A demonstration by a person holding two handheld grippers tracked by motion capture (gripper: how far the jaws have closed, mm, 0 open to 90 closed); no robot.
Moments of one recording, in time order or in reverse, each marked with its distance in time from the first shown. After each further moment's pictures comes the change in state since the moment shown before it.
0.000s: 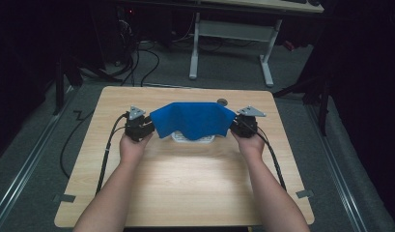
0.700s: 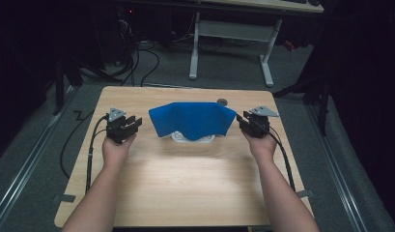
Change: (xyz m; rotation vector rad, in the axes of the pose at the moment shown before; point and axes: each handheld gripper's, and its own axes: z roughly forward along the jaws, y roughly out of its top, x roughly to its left) left arm 0.037 -0.007 -0.040 -0.016 0.067 -0.052; right arm -0.025 0.000 -0.026 -0.013 -0.056 0.015
